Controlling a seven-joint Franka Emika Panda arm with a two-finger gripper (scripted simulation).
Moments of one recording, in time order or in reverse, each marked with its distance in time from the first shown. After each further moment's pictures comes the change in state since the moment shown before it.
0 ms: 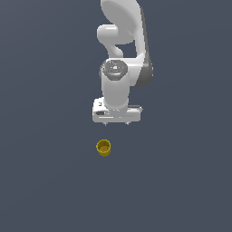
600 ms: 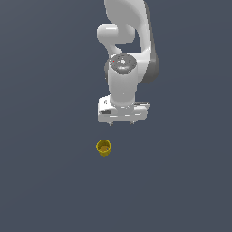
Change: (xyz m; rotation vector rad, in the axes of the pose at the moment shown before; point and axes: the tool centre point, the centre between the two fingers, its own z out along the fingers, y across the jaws) arm 0.008 -0.024 -0.016 0.010 0.035 -0.065
